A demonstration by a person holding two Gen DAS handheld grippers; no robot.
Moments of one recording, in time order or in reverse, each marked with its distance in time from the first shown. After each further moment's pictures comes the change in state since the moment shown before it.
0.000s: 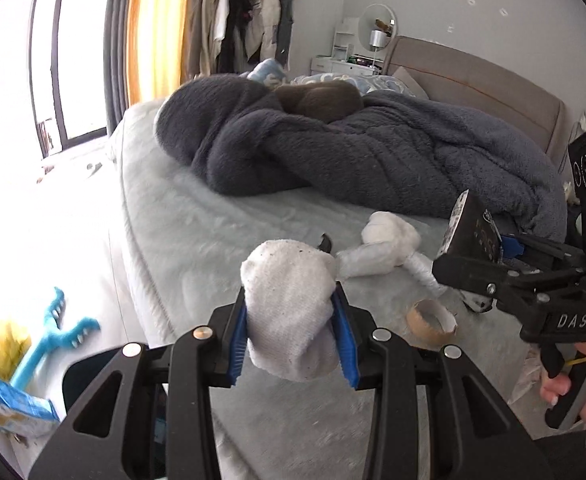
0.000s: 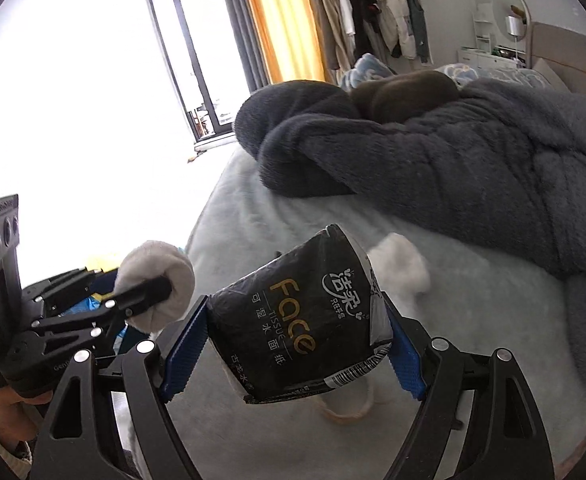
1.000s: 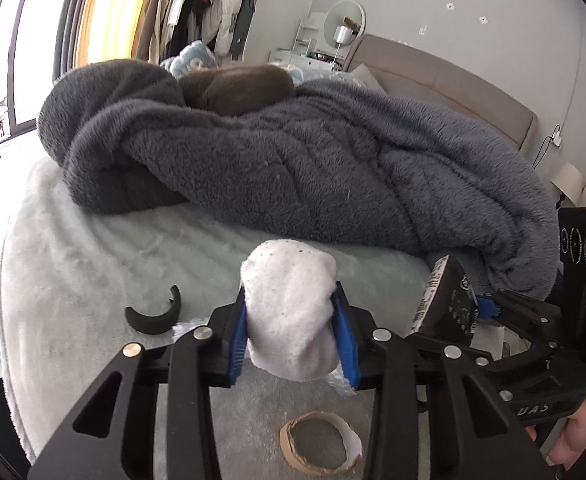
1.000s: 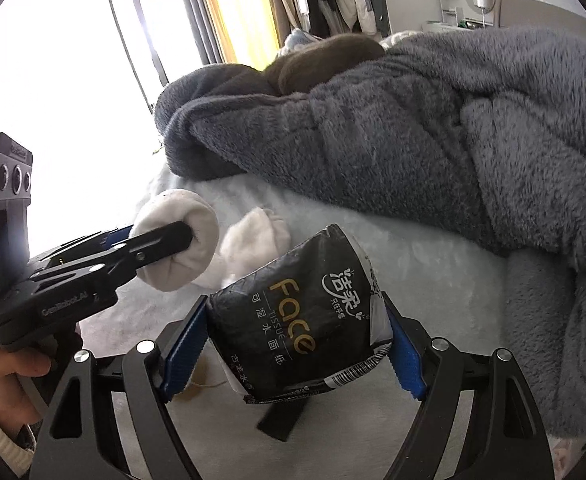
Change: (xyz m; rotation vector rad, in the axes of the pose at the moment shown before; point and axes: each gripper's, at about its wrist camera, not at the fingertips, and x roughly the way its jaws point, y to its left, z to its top) left arm 0.097 -0.097 0.041 -0.016 0.002 -0.188; right arm -0.002 -0.122 -0.017 0.070 0.066 -0.084
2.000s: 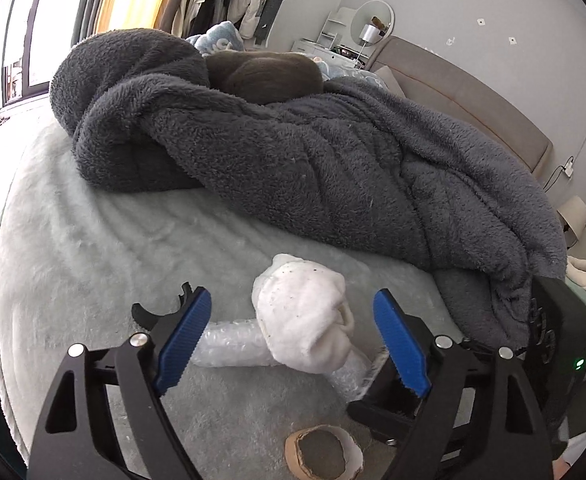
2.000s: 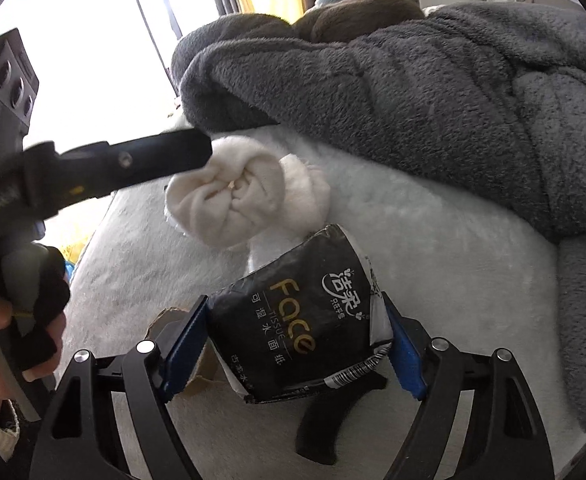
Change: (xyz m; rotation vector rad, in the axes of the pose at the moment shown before) left arm 0.017 0.021 0.011 -0.129 0.047 -0.002; right arm 0.039 0.017 -0.003 -0.058 0.131 0.043
